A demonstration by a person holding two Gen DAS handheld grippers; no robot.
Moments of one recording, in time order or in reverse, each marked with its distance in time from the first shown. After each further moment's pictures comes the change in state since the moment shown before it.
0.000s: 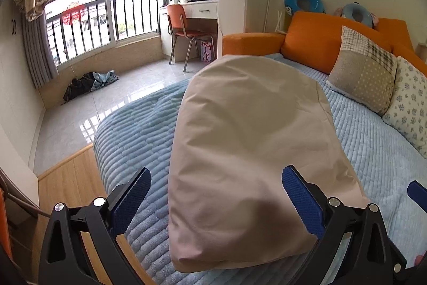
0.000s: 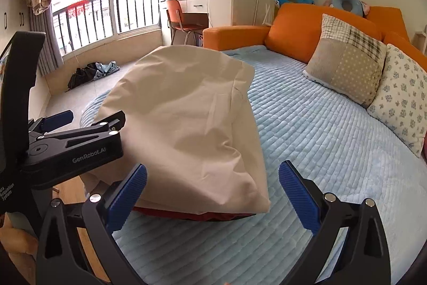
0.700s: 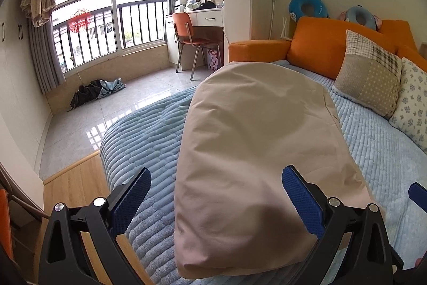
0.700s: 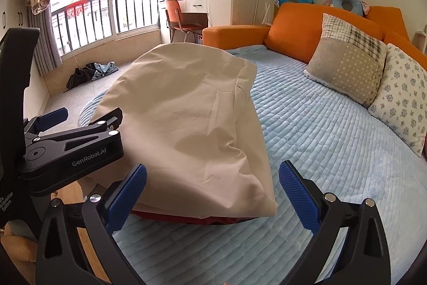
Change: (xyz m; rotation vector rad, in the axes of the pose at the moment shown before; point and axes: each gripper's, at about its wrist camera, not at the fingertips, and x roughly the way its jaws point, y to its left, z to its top) left arm -0.008 -0.003 -0.005 0.008 -0.064 0.047; right arm 0.014 0.003 0.002 0.009 -0.010 -0.008
